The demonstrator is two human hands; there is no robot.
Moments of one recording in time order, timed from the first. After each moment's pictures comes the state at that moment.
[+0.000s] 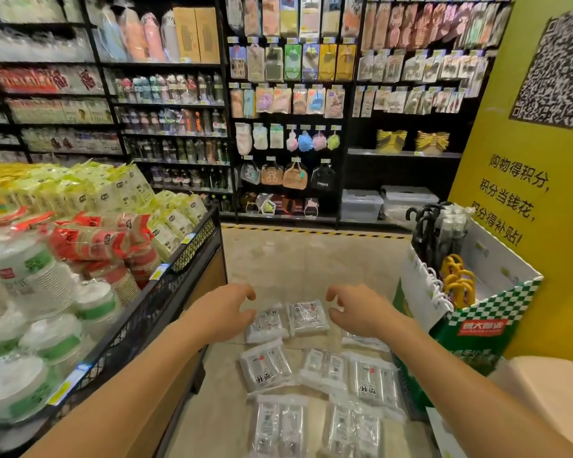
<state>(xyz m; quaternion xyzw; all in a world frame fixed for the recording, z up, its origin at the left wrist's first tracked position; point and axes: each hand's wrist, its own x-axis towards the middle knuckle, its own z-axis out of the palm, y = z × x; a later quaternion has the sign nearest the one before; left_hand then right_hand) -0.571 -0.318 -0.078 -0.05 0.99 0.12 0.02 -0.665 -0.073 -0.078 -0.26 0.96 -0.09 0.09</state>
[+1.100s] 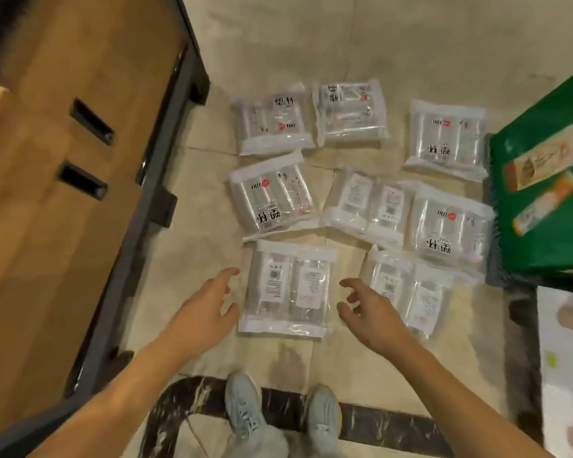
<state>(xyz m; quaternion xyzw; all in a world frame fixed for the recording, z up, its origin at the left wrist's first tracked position) -0.798 -0.453 -0.749 -0.23 0.88 0.33 0.25 -0.907 -0.174 -0.775 -0.10 0.89 -0.24 0.37</state>
